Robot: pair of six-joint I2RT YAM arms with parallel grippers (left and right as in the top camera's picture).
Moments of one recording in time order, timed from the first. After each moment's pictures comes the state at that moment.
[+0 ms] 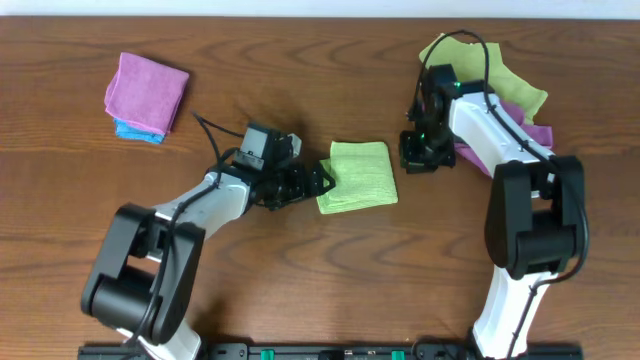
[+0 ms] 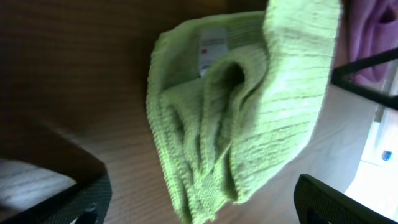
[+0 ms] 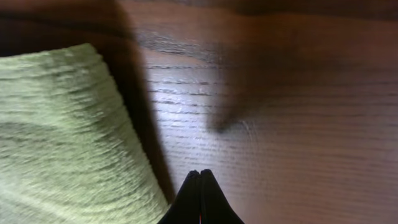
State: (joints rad) left arm -0.37 1.79 0.89 -0.15 0.60 -0.64; right arm 0.15 2.09 1.50 -1.01 -0.19 0.20
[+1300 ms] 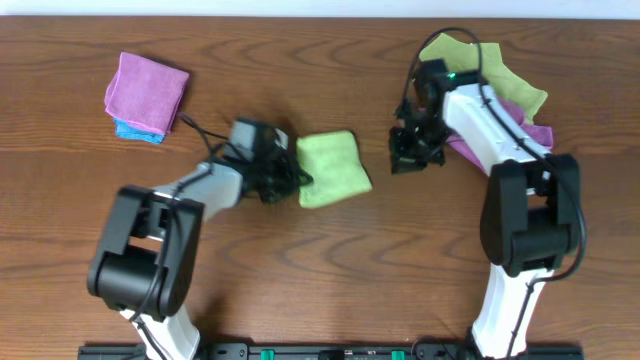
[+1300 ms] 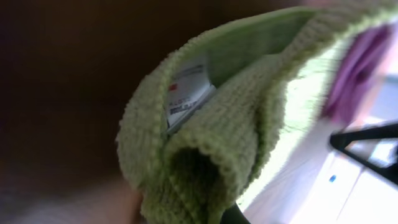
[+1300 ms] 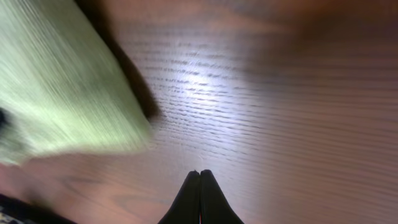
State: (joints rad) left arm -0.23 1.88 0.96 -0.11 0.70 -0.78; right arm 0.16 2.10 1.64 -1.18 -0.34 0.18
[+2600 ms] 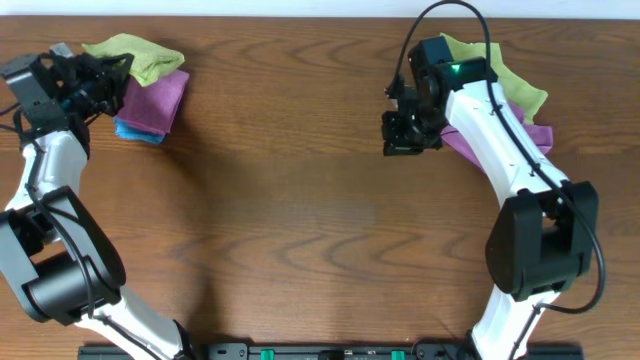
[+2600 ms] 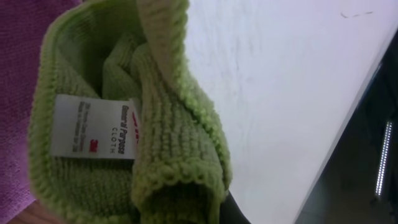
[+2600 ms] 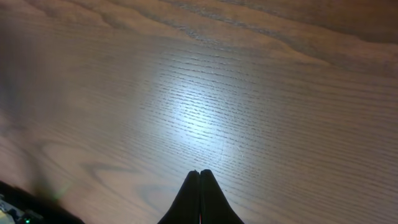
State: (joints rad) left arm 0.45 1.92 1.30 0.14 0.84 -1.14; right arm 0.24 1.98 1.67 -1.17 -0.34 0.16
